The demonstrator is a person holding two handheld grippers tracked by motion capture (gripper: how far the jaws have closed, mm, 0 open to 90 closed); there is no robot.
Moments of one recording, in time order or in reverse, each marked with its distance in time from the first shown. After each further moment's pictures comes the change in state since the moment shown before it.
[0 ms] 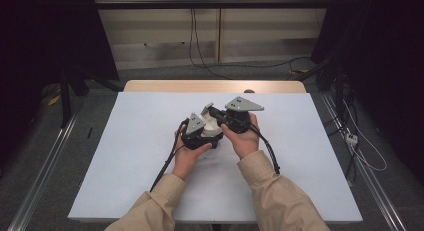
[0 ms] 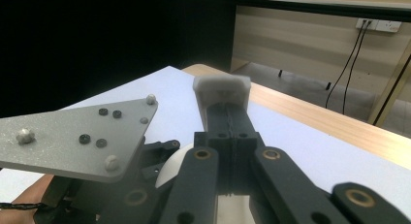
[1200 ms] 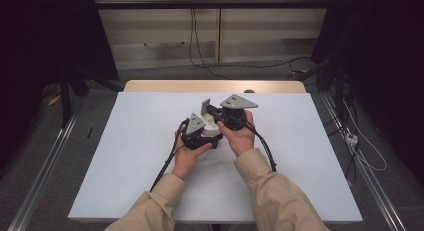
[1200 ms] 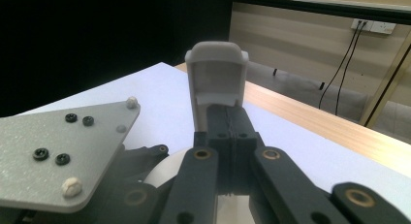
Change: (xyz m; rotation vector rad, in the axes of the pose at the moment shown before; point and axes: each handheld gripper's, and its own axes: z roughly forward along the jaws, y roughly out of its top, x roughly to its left) left arm 0.001 0.000 -0.001 0.003 0.010 0.026; right arm -0.002 0.000 0.016 0.012 -0.019 -0.026
